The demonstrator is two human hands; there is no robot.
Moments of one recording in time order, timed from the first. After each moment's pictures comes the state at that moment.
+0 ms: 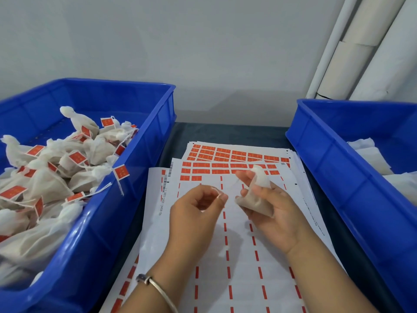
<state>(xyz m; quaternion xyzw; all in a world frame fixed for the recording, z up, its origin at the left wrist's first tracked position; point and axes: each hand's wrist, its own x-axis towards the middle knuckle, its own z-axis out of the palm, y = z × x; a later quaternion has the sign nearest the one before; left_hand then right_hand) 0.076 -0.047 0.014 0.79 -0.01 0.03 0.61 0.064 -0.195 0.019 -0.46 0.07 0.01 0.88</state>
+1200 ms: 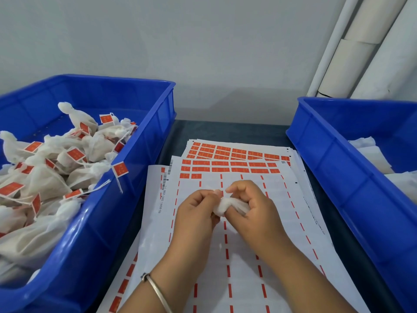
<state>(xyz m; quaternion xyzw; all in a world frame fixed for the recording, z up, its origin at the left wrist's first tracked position) 0.068 -0.054 0.019 0.60 0.06 -0.08 0.79 0.053 -0.168 0.008 -0.84 -0.07 -0.16 0.51</state>
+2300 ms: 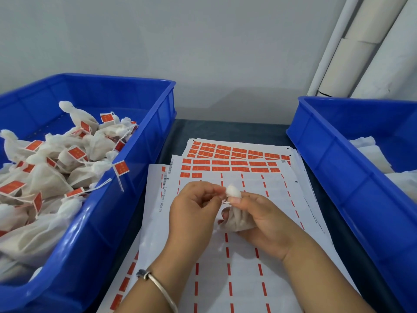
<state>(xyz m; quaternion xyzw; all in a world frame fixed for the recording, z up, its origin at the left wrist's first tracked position) 0.076 -0.046 0.013 0.78 -0.04 0.05 0.63 0.059 -0.181 0.017 -0.55 0.06 0.17 0.81</state>
